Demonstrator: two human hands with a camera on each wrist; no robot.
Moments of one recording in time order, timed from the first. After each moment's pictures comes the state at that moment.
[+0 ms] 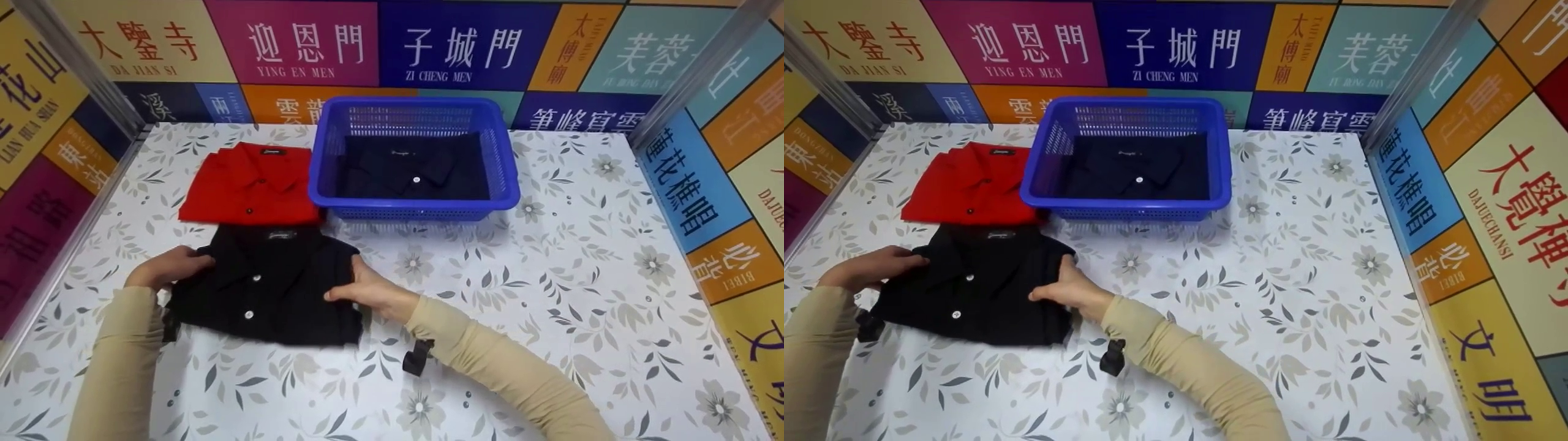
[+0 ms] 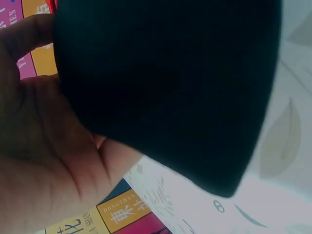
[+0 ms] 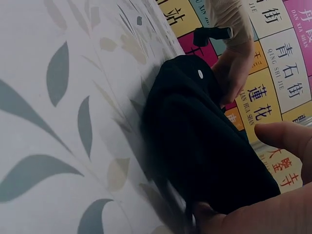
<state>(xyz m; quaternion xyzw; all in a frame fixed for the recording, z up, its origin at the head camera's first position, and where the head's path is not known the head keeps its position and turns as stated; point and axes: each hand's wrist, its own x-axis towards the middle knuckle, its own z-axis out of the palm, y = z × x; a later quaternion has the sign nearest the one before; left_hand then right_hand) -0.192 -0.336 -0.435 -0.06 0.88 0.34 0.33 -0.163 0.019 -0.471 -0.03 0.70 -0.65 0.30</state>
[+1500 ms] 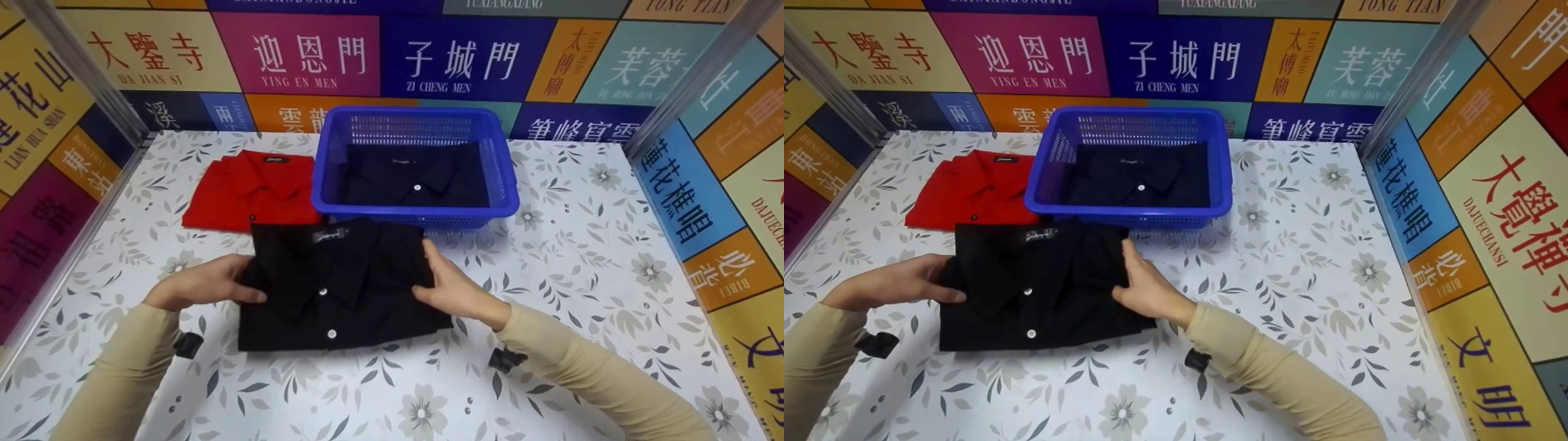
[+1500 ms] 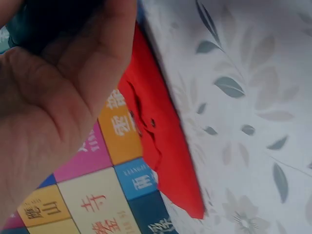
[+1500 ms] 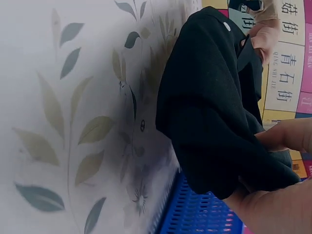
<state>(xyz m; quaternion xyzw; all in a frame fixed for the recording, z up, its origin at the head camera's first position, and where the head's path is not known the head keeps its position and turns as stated) -0.167 -0.260 -0.399 0.22 0.80 0.46 0.32 -0.152 0.136 -0.417 -0.18 0.85 -0.47 0.16</state>
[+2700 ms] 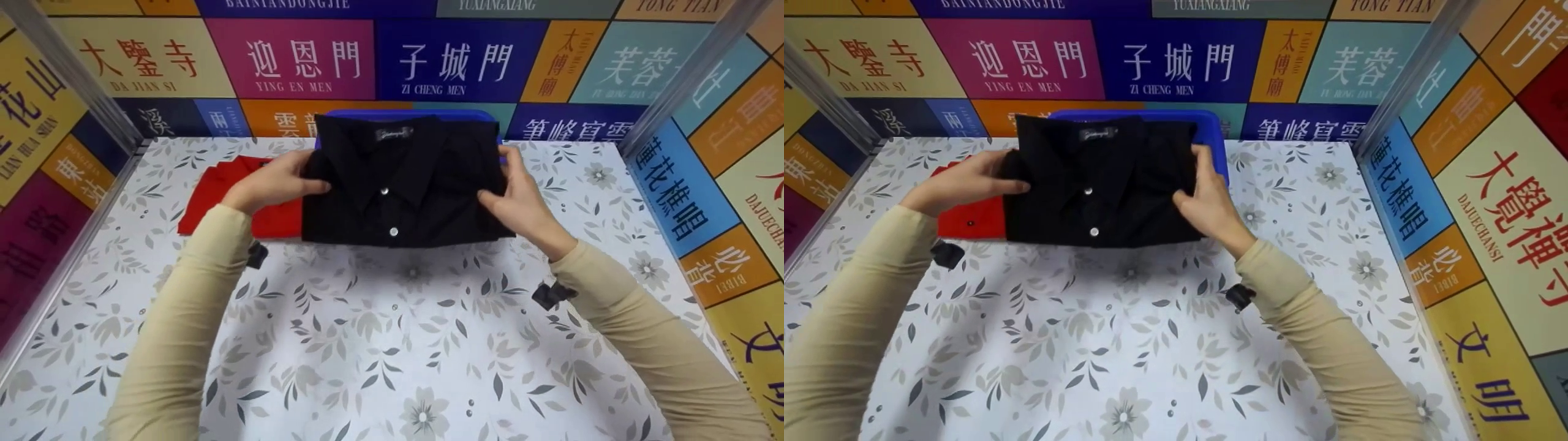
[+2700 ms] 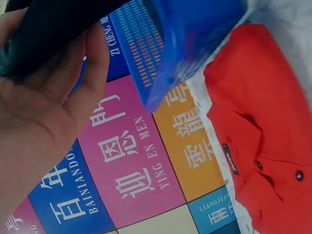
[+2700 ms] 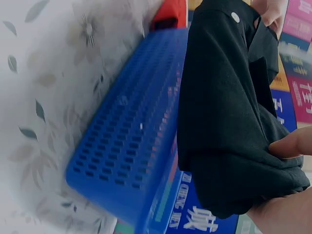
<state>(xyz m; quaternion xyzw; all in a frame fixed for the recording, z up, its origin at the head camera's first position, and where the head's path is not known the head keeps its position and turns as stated) -0.274 -0.161 -0.322 0.19 0.86 0.44 0.19 -0.227 0.205 -0.344 -0.12 0.83 -0.54 -0.04</state>
